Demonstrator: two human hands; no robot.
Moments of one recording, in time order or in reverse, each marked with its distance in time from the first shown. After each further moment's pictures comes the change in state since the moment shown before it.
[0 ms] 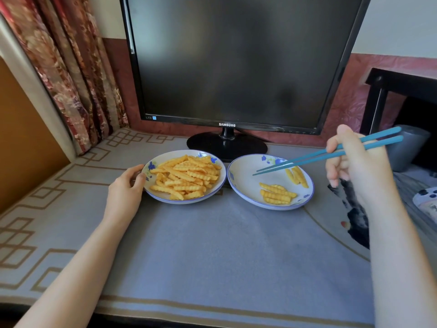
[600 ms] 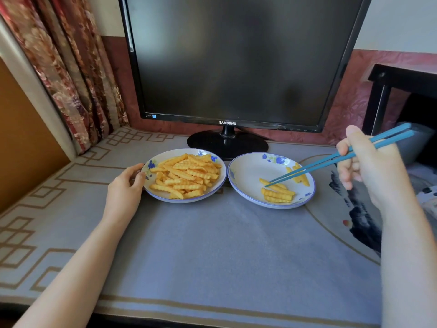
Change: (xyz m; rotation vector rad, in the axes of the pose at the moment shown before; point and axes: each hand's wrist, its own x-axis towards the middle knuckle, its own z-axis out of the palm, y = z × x) left_hand 0.000 0.002 0.001 0.007 0.003 -0.007; right_hand 0.002 0.001 -0.014 -0.087 0.037 0.072
